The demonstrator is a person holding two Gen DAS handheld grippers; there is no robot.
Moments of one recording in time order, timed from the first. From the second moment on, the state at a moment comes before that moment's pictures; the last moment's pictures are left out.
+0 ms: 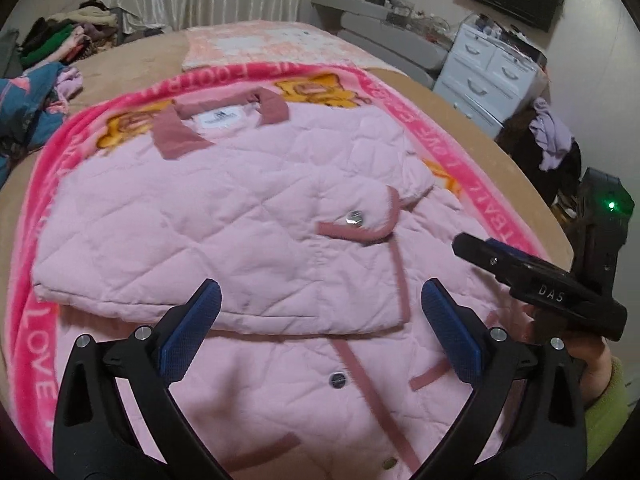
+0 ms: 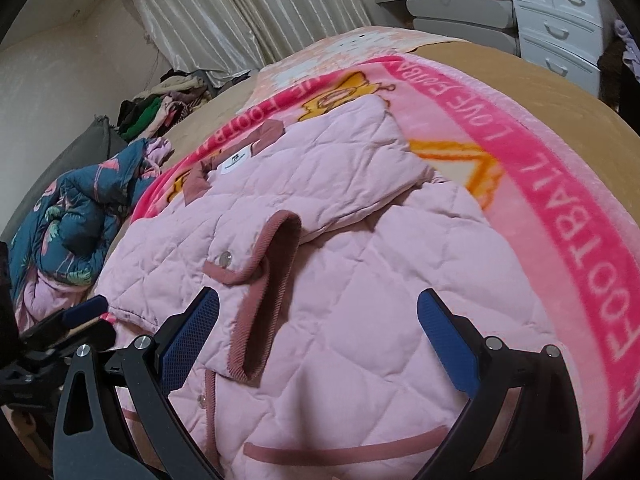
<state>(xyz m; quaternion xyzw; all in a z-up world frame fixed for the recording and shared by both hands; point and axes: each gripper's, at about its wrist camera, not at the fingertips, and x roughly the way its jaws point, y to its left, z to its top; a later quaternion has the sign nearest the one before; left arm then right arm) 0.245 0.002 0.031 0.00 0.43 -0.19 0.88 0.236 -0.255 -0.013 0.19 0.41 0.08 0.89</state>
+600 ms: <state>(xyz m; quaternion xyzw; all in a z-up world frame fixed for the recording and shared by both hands) 0.239 0.107 0.036 -0.02 0.41 -0.04 0.91 0.242 -0.187 -0.034 0.18 0.44 0.15 0.87</state>
